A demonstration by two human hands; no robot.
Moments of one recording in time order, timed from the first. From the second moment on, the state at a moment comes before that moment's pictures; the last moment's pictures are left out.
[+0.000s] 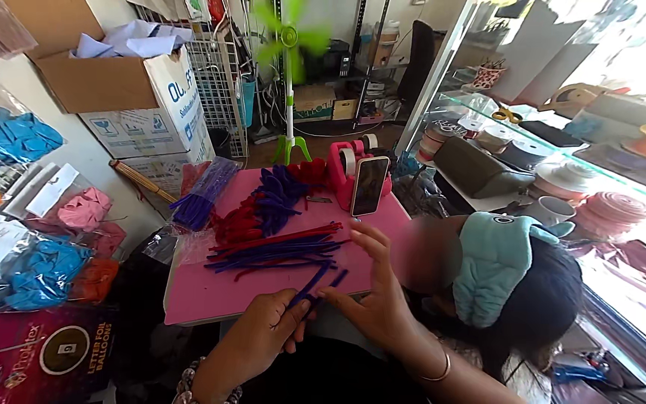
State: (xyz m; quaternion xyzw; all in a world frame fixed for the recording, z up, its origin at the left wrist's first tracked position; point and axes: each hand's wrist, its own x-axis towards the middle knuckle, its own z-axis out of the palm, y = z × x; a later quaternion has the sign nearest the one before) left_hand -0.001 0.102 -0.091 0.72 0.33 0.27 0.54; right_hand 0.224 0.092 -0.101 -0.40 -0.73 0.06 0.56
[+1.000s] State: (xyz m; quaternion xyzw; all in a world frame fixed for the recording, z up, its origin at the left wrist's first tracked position) left_hand -0.012 0.115 -0.078 0.75 0.31 0.07 0.57; right_hand 0.230 0.102 -0.084 -0.23 -0.88 0.26 0.34
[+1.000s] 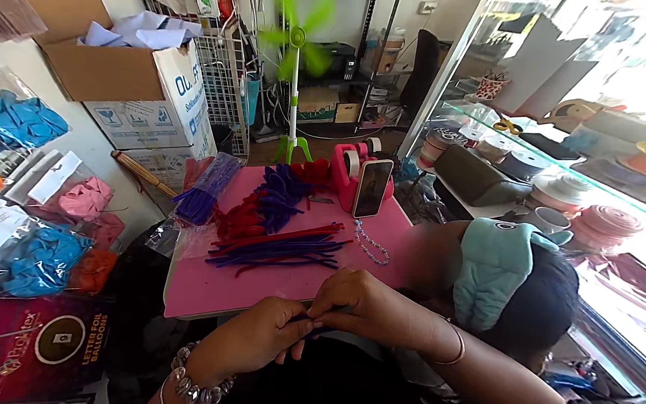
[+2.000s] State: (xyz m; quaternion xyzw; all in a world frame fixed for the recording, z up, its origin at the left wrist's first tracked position) left_hand 0.031 0.089 -0.119 0.50 0.34 0.57 0.55; right_hand 0.193 0.093 -0.118 -0.35 -0.56 0.39 0.64
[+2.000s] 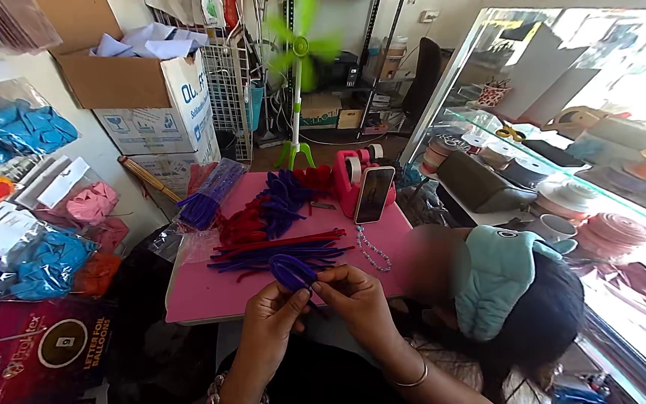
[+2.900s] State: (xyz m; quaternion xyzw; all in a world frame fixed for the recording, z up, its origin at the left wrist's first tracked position) left_hand 0.032 0.086 -0.112 0.42 0.34 0.55 0.64; right_hand 0.193 0.085 -0.121 -0.32 -0.54 0.45 0.63
